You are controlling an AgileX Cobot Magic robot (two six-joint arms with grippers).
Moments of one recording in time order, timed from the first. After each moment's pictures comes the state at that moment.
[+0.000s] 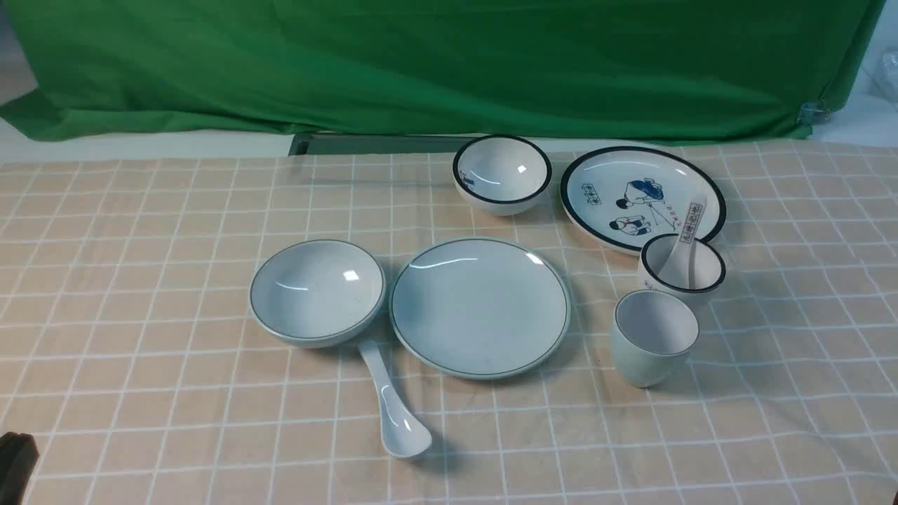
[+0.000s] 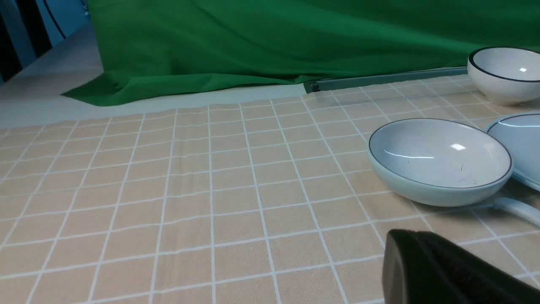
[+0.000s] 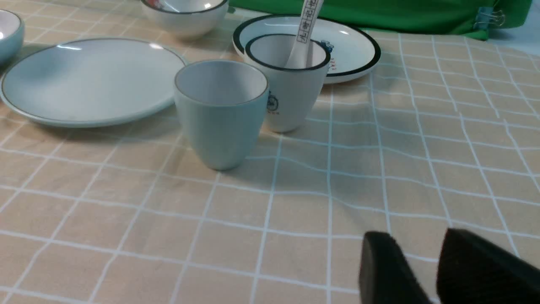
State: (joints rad) right arm 0.13 -0.01 0.01 0.10 0.23 -0.17; left arm 0.02 0.00 0.01 -0.26 0.24 0.34
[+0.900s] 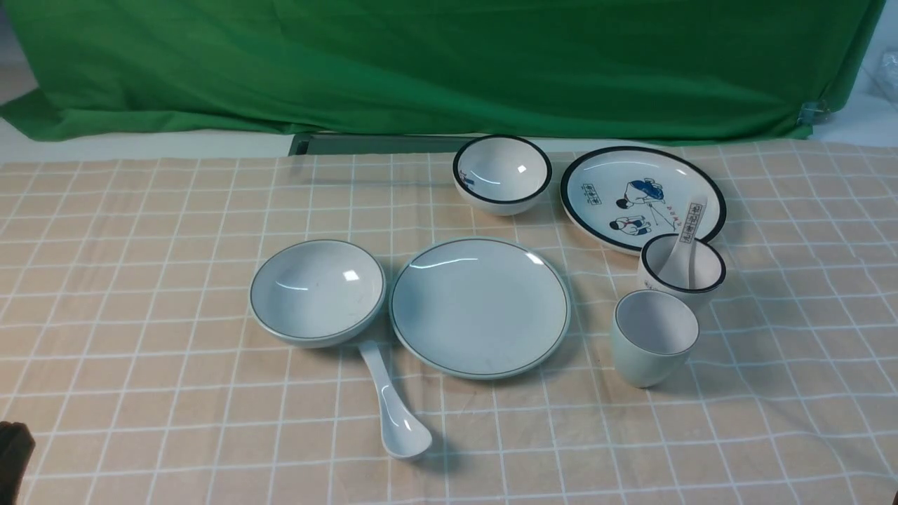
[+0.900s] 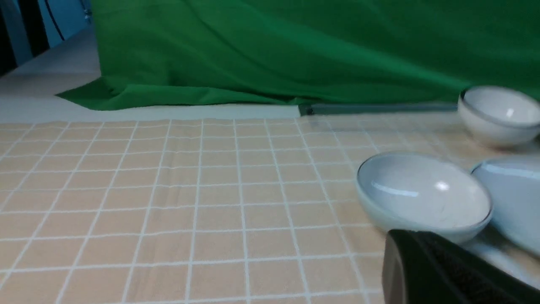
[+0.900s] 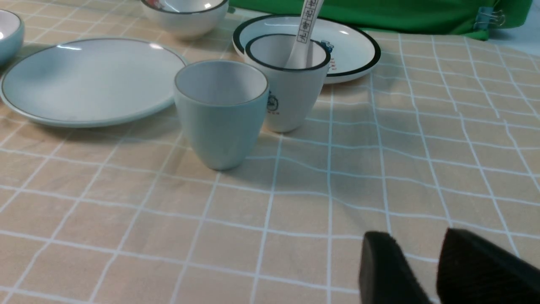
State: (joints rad) right arm 0.13 -0.01 0.01 0.10 0.23 -0.17; left arm 0.02 0.00 0.01 -0.40 0.17 0.29
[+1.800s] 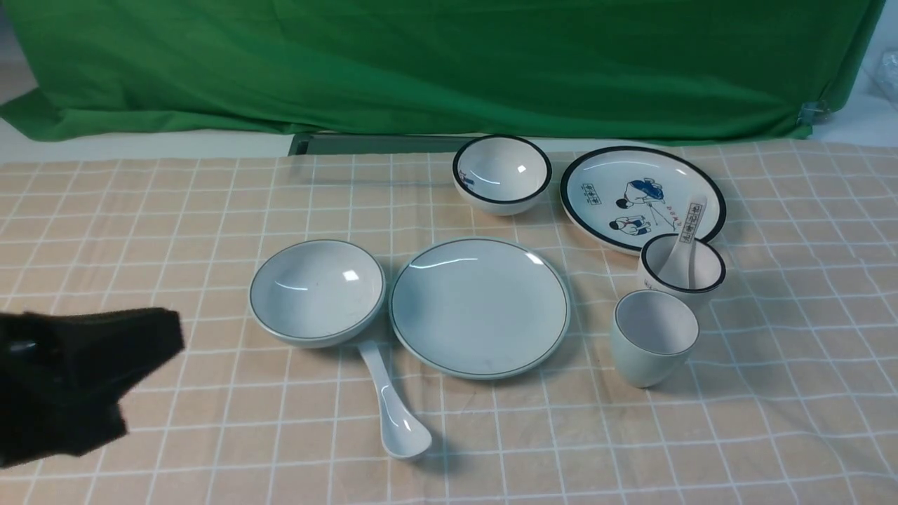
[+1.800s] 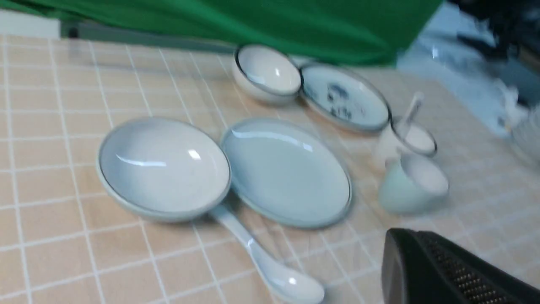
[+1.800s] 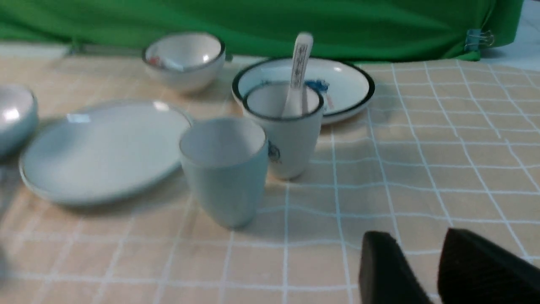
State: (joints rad) right arm 0.13 -0.01 0.01 0.15 0.09 0.02; left arm -0.10 0.67 -0.63 -0.71 0.73 0.47
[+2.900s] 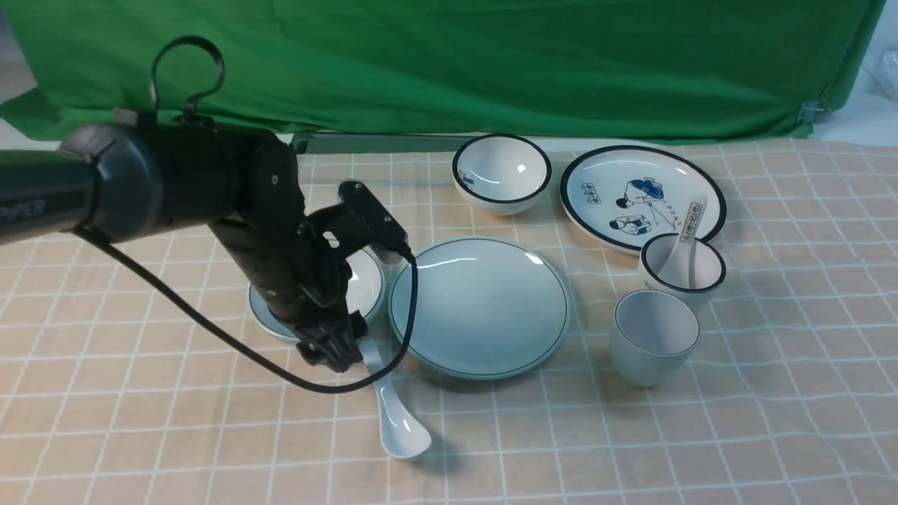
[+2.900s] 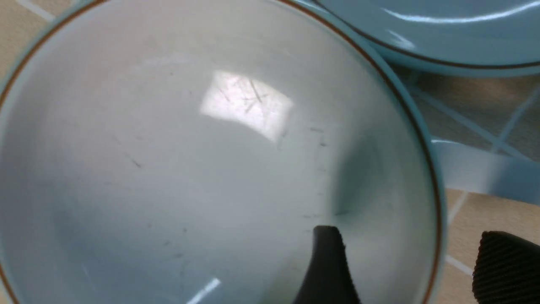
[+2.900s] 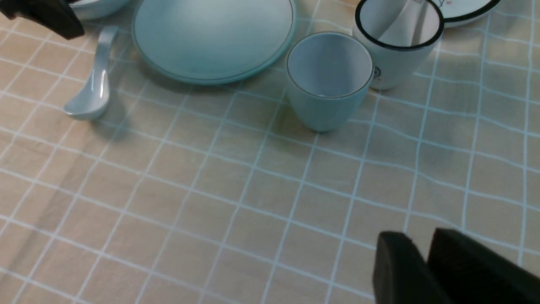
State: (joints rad) right arm 0.24 0.51 -0.59 0.18 0.71 -0.18; left arm -0.37 1.87 -1.23 -0.08 0.76 0.66
